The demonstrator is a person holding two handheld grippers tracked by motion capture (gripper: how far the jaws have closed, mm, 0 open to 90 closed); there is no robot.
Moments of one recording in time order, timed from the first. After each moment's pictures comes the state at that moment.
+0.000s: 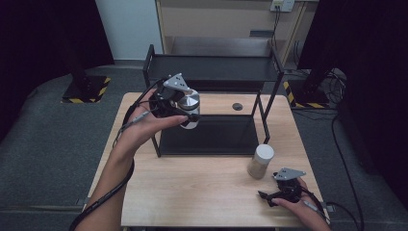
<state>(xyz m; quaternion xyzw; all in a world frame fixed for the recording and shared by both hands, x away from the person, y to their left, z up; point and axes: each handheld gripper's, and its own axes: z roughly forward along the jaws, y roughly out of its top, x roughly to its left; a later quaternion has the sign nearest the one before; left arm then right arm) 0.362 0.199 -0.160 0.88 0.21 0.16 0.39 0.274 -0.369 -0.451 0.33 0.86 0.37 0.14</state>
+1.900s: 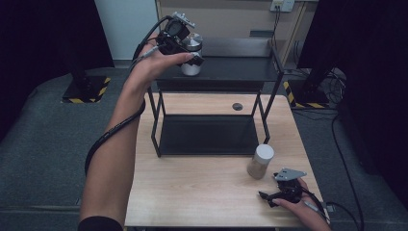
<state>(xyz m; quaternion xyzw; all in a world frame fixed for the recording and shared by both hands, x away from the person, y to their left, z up) 0.475 0.187 -0.095 0.87 0.25 0.19 0.38 0.273 -0.371 -0.451 0.33 0.86 0.37 0.14</state>
